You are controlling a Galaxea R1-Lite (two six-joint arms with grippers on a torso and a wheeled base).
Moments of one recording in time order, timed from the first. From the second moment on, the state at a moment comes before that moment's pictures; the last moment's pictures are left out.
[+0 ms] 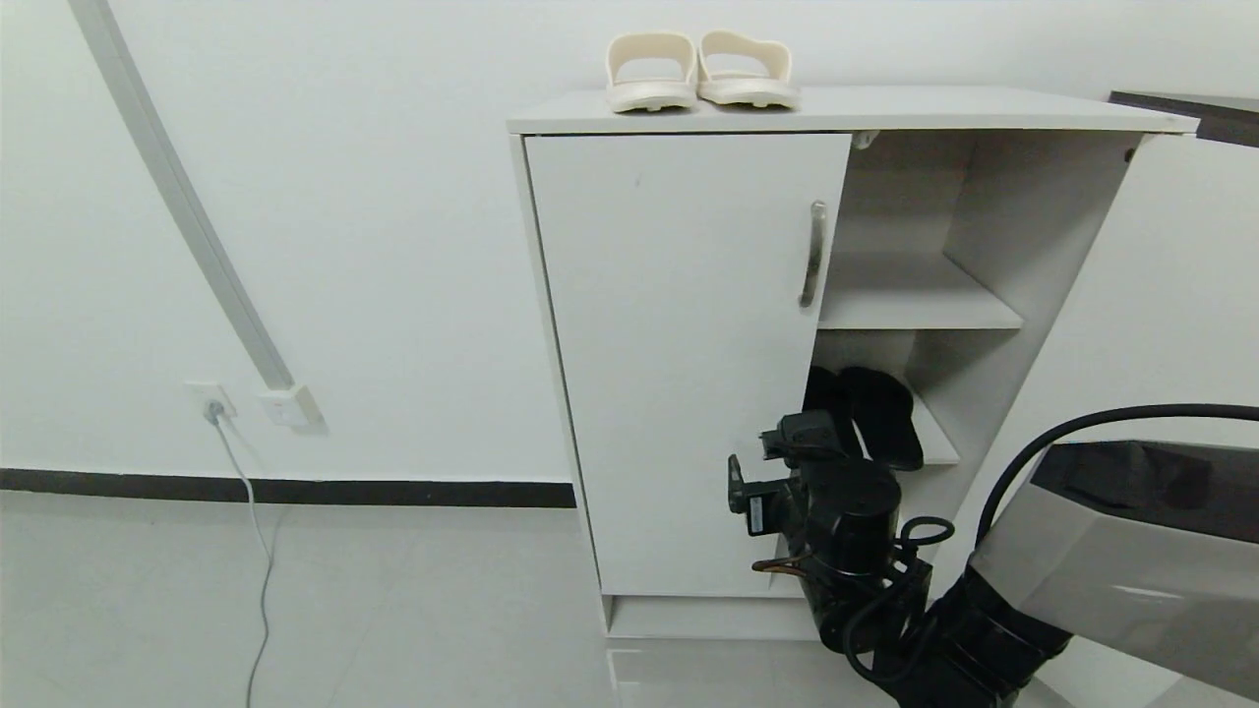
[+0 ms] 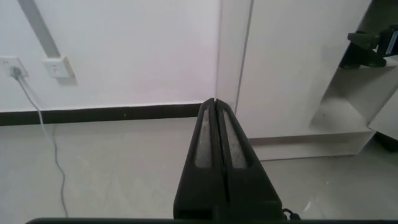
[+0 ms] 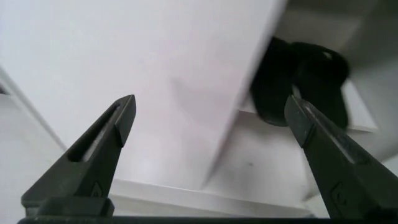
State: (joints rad) left arm 0.00 0.00 0.00 0.00 -0.05 0.01; right arm 0.77 2.21 -0.80 -1.36 -0.69 -0.04
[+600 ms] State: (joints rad) left arm 0.00 0.00 0.00 0.00 -0.04 0.01; right arm 0.78 2.20 -0.78 -1.41 -0.62 -0.05
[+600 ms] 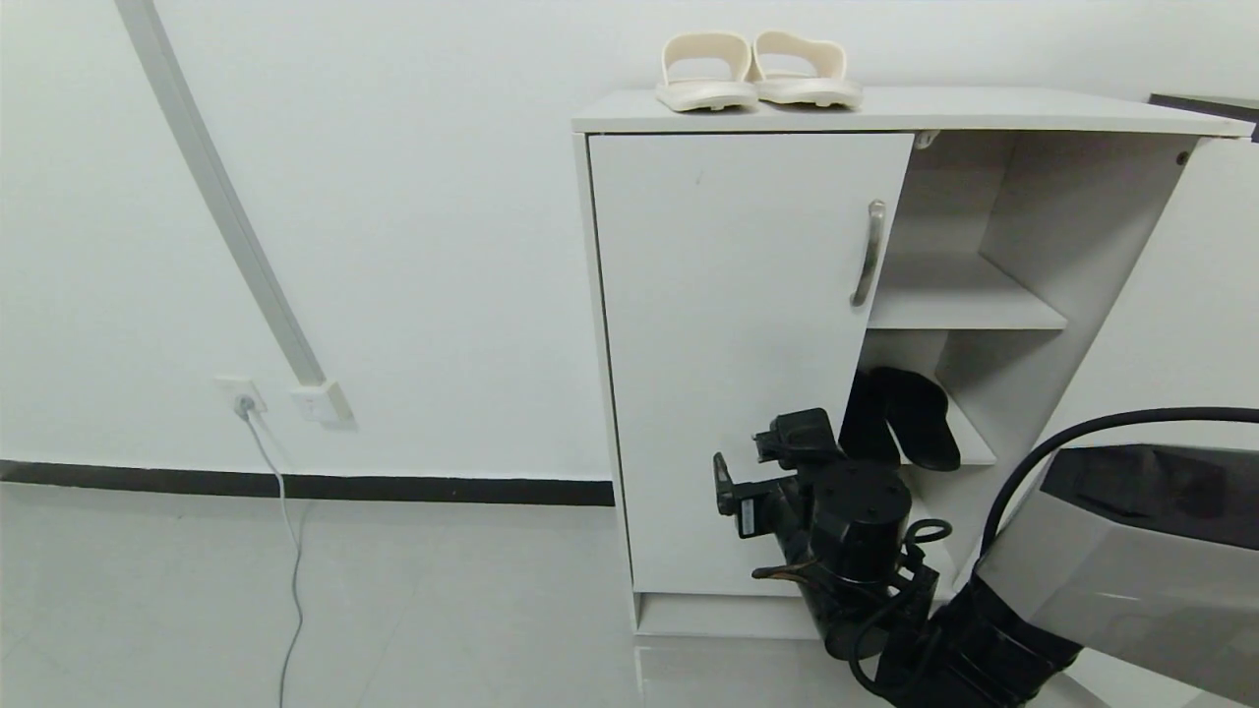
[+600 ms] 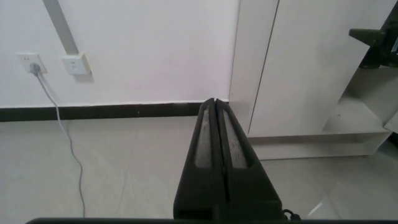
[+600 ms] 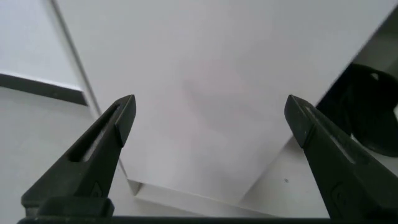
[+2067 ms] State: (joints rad) left arm 0.00 0.00 0.00 0.00 -0.04 0.01; right arm 0.77 2.20 -0.74 -1.45 -0.60 -0.07
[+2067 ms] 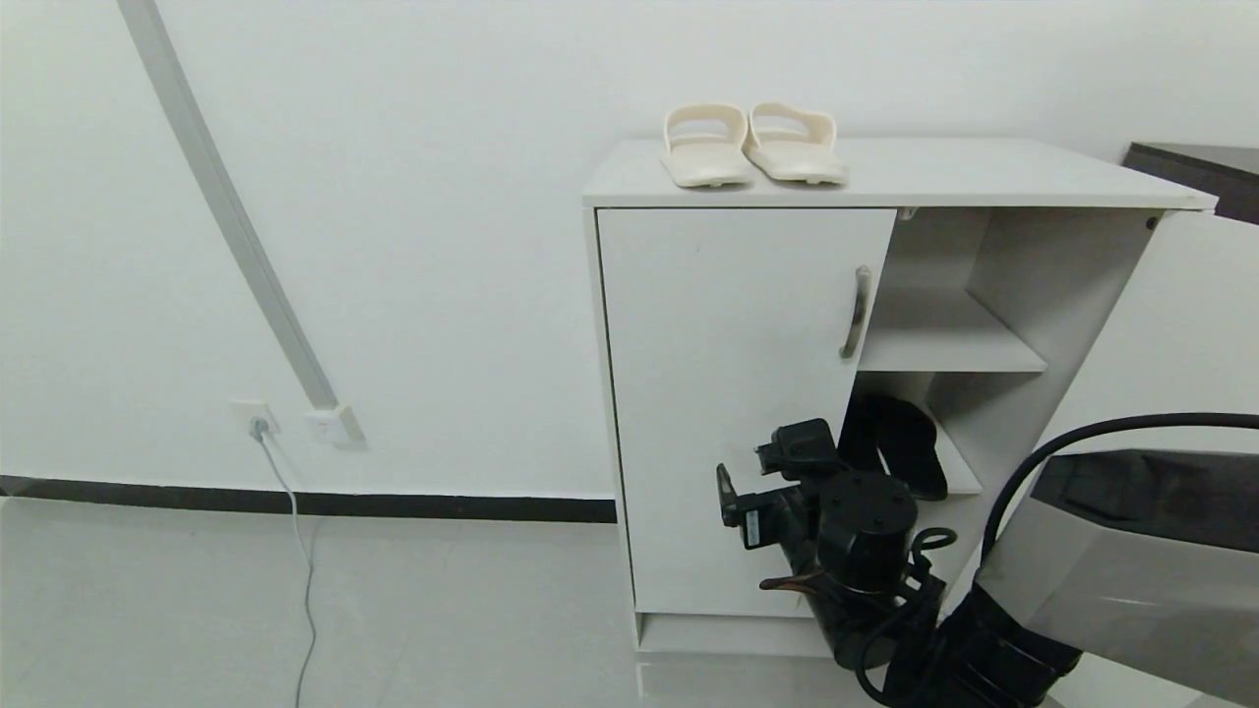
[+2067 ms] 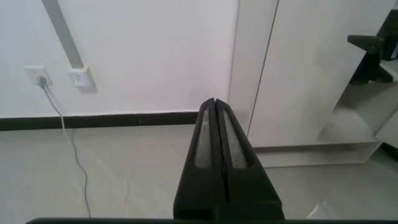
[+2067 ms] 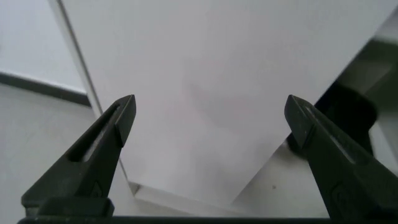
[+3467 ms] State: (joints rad) left arm 0.00 0.00 0.00 0.00 -0.04 0.01; right arm 0.77 2.20 -0.73 -1.45 -0.60 -0.07
